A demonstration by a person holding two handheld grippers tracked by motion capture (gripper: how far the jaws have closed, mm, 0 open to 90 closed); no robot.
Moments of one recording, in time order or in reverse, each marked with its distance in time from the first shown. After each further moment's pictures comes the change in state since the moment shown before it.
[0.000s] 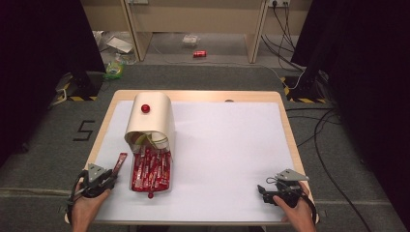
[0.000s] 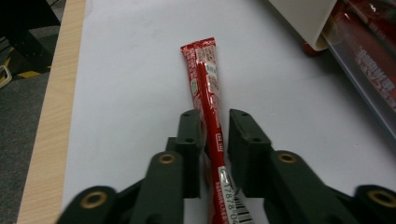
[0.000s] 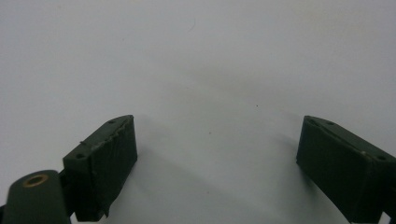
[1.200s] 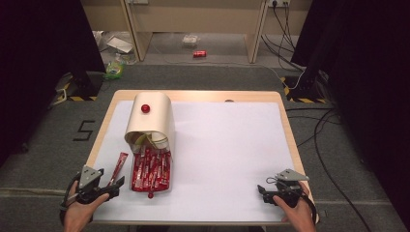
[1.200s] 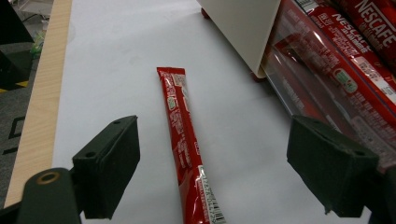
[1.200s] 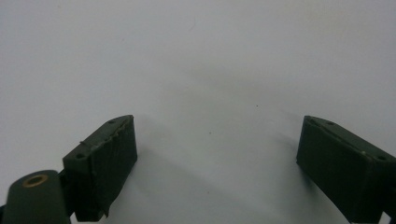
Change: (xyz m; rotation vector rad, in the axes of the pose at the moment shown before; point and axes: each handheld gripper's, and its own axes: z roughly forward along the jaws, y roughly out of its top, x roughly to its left) left arm -0.002 0.004 -0.027 -0.089 -0.097 -0.025; right arm 0.000 0.000 0.000 0.000 0.000 -0.002
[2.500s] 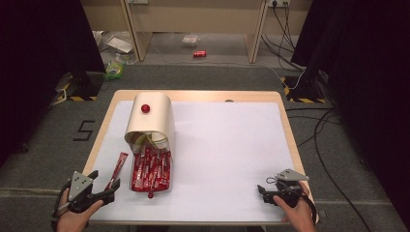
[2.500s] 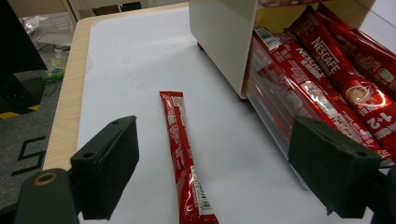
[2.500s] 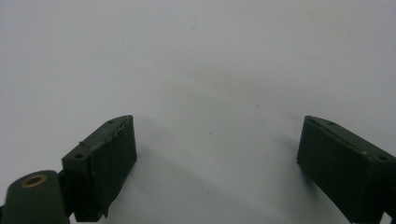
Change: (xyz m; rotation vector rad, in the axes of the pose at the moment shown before) left arm -0.009 0.001 -0.032 -0.107 0.010 0.023; right arm 0.000 0.000 0.000 0.001 0.002 -0.003
